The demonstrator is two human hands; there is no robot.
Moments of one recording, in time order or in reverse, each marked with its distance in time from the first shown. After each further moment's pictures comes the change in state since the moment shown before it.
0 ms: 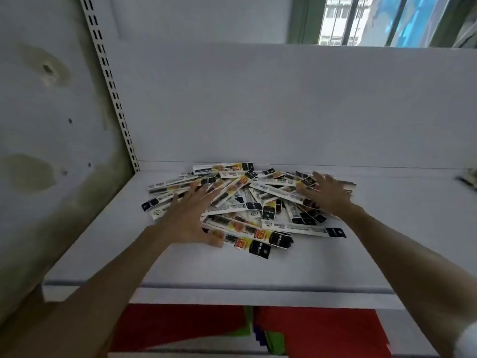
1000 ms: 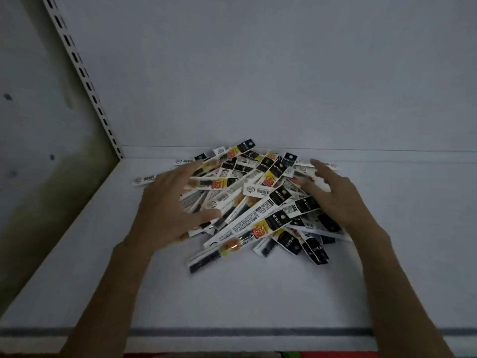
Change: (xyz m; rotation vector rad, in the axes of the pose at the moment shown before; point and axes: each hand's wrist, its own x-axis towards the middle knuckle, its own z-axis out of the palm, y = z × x) left_hand 0.014 -0.026 -0.016 -0.376 0.444 -0.051; right_hand -0.039 -0.067 0.005 0.380 0.030 -0.072
